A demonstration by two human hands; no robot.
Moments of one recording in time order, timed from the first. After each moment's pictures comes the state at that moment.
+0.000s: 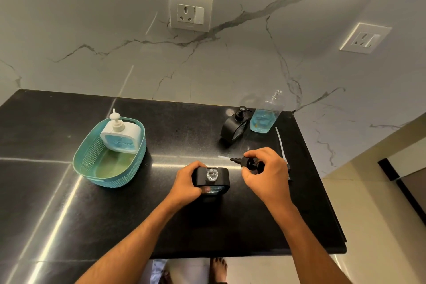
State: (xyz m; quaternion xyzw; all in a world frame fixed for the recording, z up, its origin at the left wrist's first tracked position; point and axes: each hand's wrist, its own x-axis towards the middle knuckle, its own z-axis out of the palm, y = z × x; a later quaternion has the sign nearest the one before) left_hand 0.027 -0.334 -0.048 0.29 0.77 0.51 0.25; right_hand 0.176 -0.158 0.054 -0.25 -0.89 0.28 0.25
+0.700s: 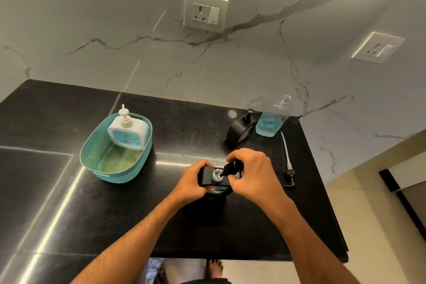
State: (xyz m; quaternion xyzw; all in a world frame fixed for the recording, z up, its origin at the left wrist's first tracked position) left_hand 0.017 -0.332 -0.057 0.35 0.74 0.52 0.24; right_hand 0.145 -0.189 0.084 -0.15 -0.96 0.21 0.10
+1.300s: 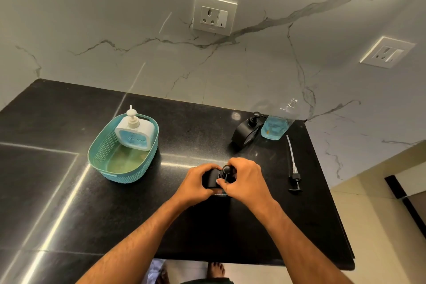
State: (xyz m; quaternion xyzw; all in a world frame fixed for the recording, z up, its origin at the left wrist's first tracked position) left_hand 0.017 -0.335 -0.054 0.39 0.73 0.54 0.18; right_hand 0.122 -0.193 0.027 -0.16 -0.96 0.21 0.11
